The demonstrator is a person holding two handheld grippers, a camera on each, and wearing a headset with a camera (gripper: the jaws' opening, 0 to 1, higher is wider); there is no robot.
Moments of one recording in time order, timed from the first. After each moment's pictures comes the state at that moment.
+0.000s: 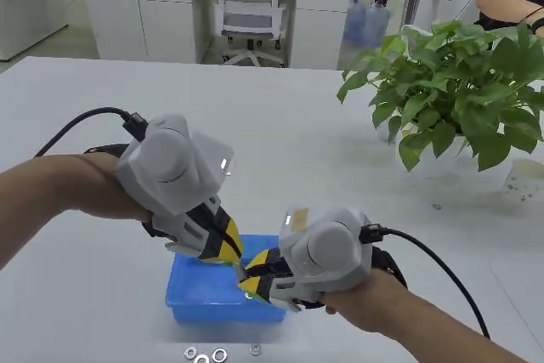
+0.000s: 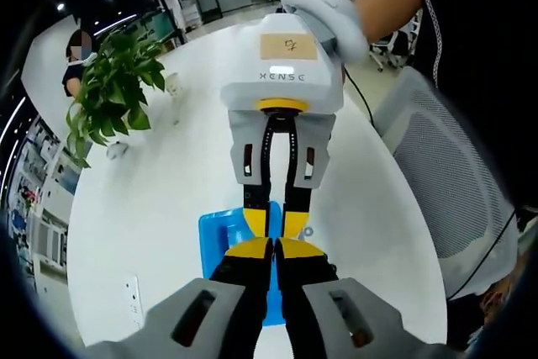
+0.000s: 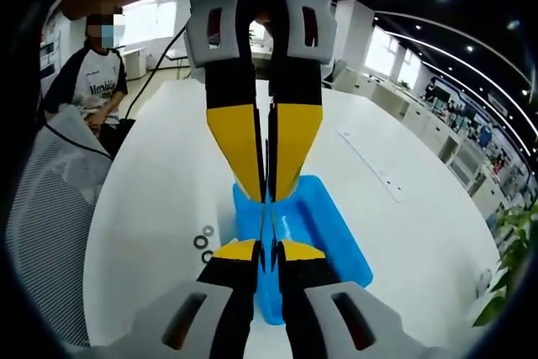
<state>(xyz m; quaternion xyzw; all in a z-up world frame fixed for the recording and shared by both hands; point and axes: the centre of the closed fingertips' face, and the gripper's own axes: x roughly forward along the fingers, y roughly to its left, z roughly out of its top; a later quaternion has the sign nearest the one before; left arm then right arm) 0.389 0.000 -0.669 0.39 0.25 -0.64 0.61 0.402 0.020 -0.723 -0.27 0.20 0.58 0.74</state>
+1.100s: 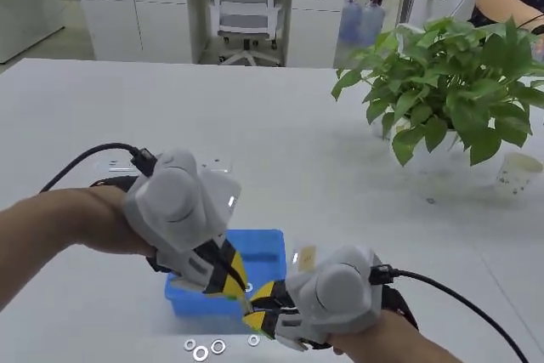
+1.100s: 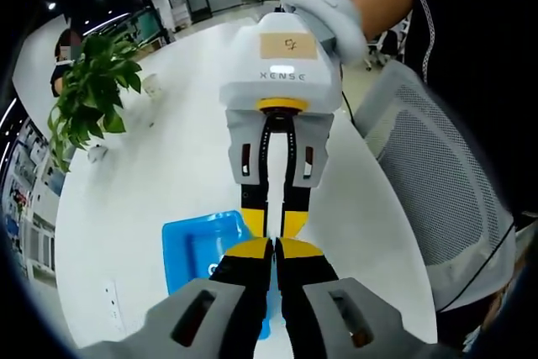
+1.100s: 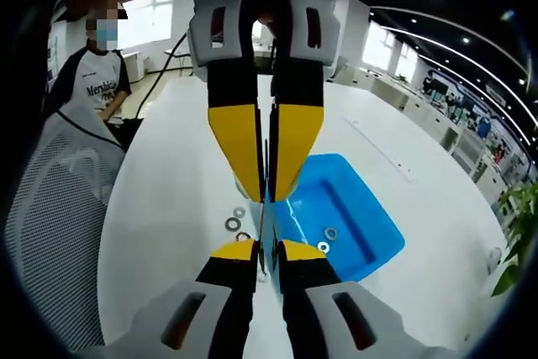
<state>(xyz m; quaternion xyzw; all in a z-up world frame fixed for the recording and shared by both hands) 0.354 -0.013 -0.698 0.39 0.26 -0.66 0.59 0.362 0.005 -0.749 -0.26 0.22 0.58 0.74</state>
